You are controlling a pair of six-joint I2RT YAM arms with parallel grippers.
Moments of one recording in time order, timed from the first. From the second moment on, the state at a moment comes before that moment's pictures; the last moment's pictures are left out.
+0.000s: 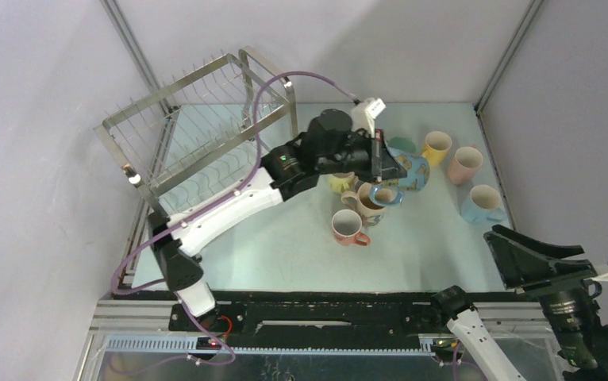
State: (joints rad) left arm -0.98 1.65 1.77 -0.33 0.29 -0.74; right arm 0.40 0.20 1.30 -0.80 0.01 0.82
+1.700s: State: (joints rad) left arm -1.27 2.44 2.42 -0.95 -0.10 -0.20; right arm 0.40 0.35 1.36 -0.73 0.04 0.83
